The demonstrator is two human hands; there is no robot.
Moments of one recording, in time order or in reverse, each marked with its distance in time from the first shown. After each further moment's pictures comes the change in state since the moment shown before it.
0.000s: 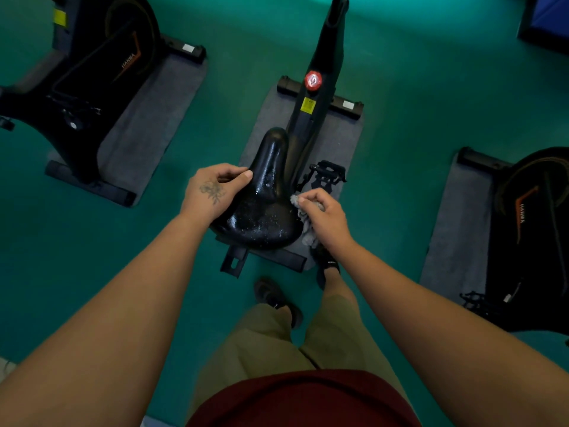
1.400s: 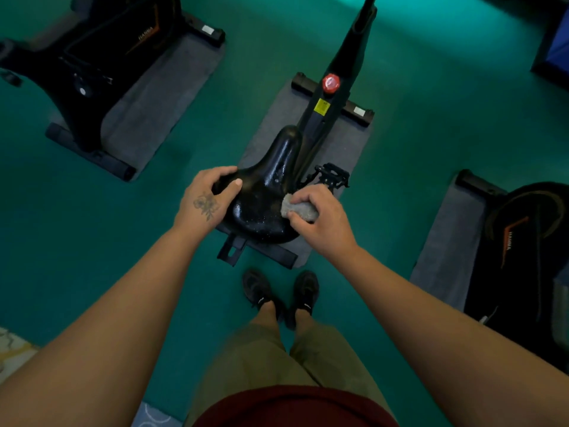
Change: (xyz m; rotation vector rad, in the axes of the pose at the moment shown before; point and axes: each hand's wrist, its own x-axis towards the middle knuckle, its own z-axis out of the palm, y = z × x) left_hand -0.047 -0.021 -0.012 0.145 0.122 0.036; right_hand -0.017 -0.026 -0.007 -0.476 -0.119 -0.493
